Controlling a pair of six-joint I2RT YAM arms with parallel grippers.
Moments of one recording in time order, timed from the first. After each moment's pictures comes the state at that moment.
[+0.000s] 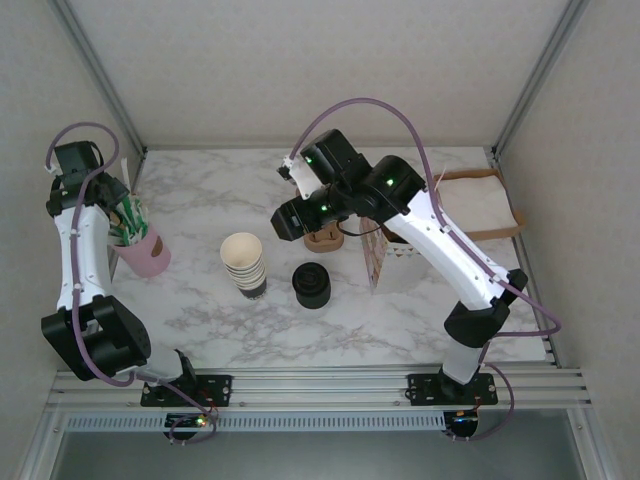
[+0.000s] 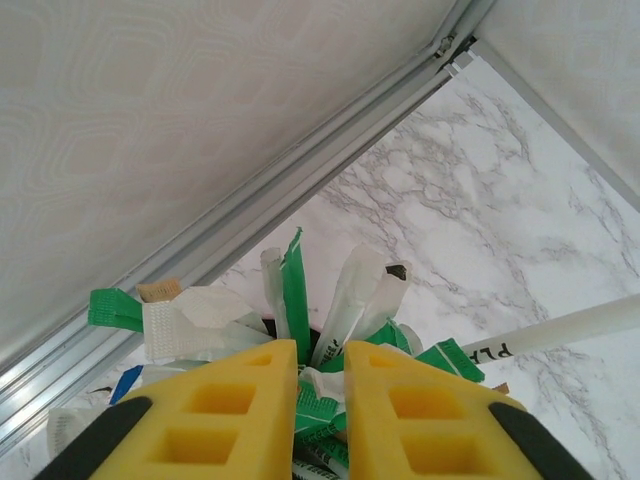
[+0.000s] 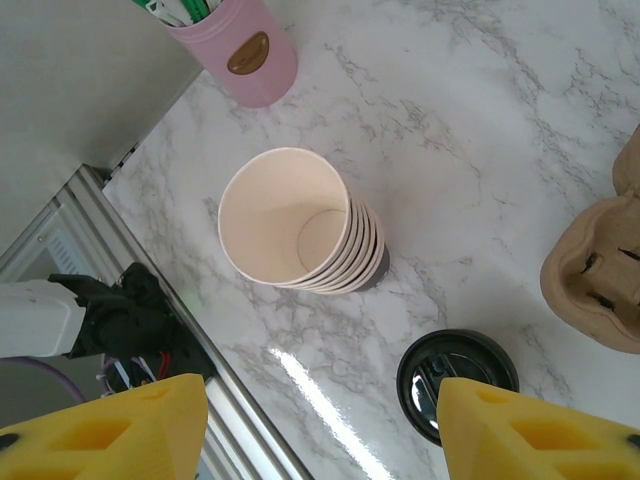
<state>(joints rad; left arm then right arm) 0.43 1.46 1.44 -0.76 -0.16 -0.43 0.94 1.78 2.23 -1.29 -0.20 0.25</state>
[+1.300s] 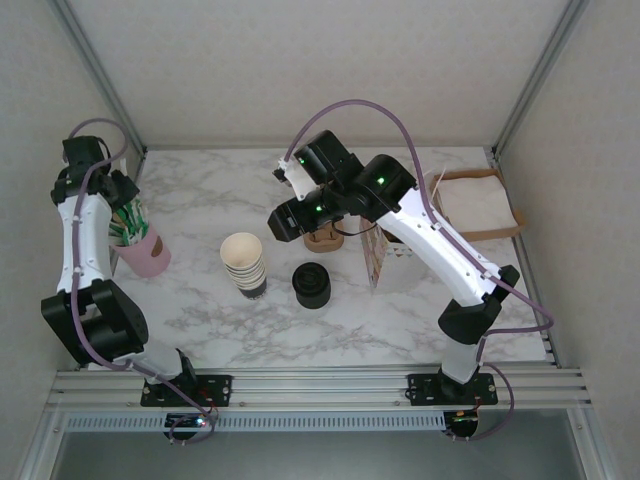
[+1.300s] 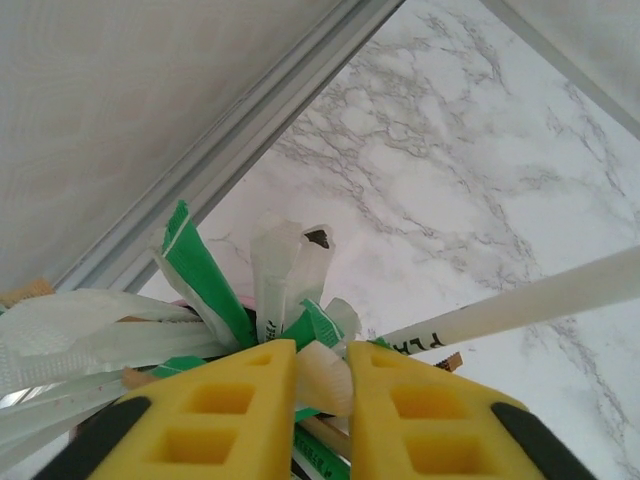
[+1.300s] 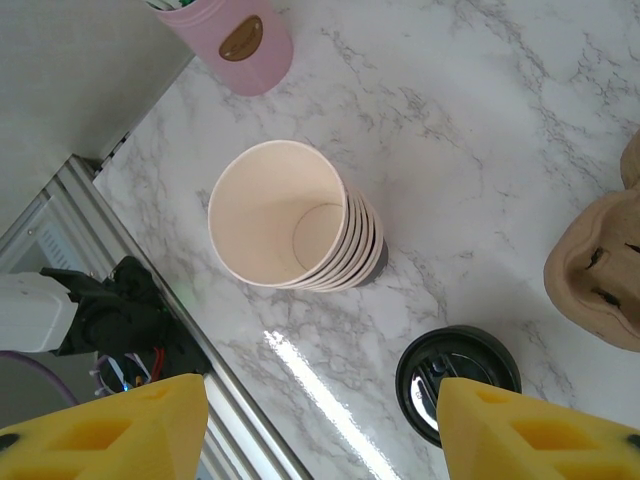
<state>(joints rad) 0.40 1.54 1.51 -0.83 -0.06 -0.37 0.94 1.82 2.25 -1.30 -0.20 0.25</state>
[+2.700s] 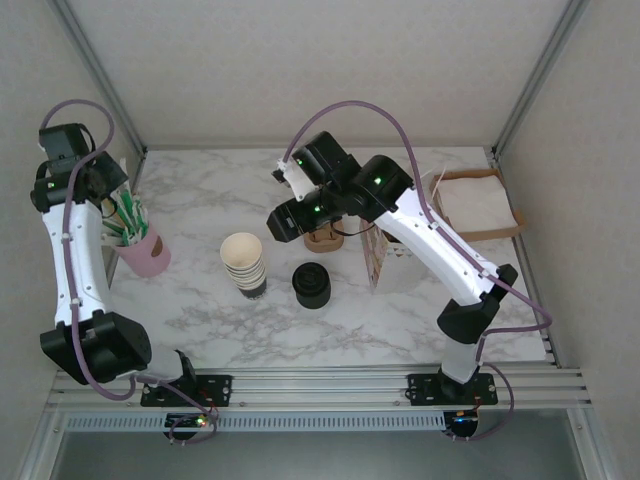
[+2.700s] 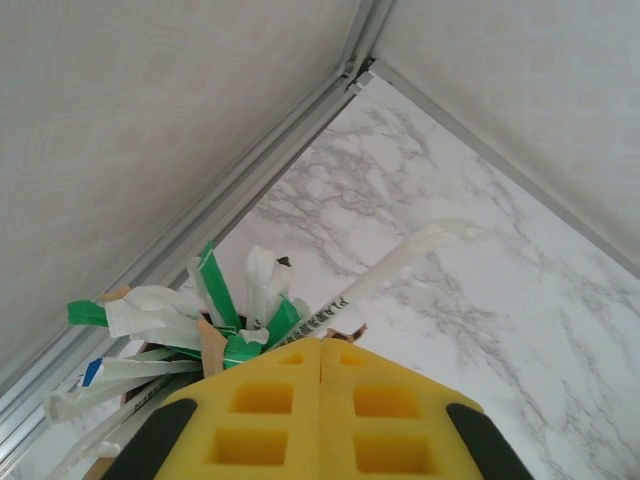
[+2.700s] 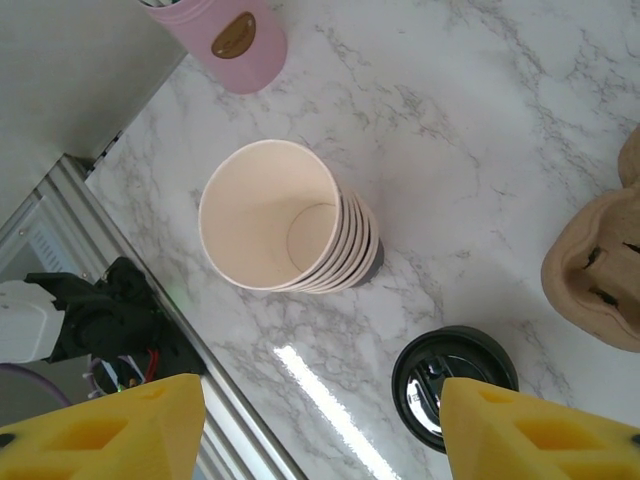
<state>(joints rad) 0.39 1.43 1.63 -0.90 -0.05 -0.37 0.94 1.82 2.23 -1.29 -0.19 0.25</state>
